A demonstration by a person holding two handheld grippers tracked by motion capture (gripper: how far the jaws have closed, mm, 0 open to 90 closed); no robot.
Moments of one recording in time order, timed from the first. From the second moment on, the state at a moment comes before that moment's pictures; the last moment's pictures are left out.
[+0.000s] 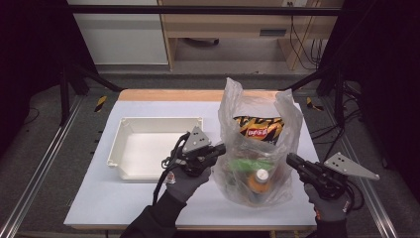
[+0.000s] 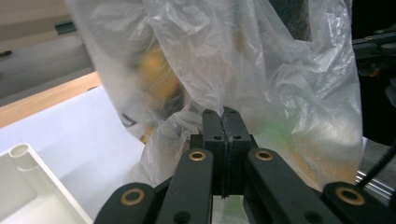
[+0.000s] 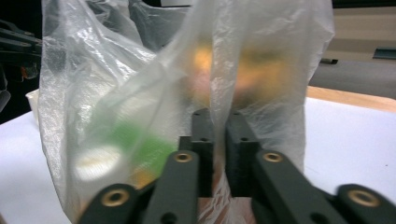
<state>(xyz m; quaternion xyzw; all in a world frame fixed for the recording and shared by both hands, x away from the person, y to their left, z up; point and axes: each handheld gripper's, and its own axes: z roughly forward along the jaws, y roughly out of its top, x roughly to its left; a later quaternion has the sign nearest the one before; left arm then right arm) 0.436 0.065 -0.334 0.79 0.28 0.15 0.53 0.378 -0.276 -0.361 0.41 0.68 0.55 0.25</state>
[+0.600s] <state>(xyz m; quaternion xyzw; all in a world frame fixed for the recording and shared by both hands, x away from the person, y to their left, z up) 0.394 0.105 -0.385 0.81 0.27 0.10 0.51 0.352 -0.281 -0.387 0.42 0.70 0.55 0.20</state>
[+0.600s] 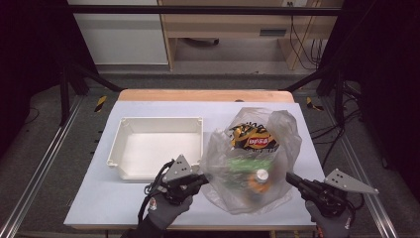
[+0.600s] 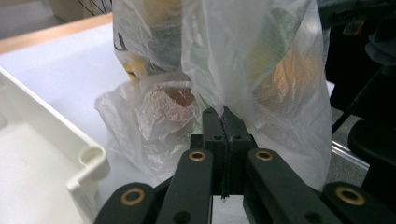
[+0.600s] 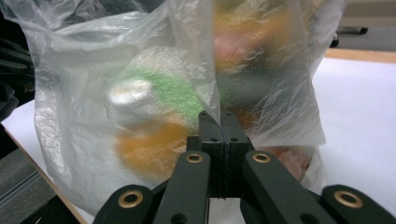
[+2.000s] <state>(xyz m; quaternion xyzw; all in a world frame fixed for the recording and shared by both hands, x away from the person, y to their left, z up) 0.376 0.099 -0.417 0.81 0.29 0.13 0.50 0.351 -0.268 -0.390 0.43 0.69 0.51 0.29</state>
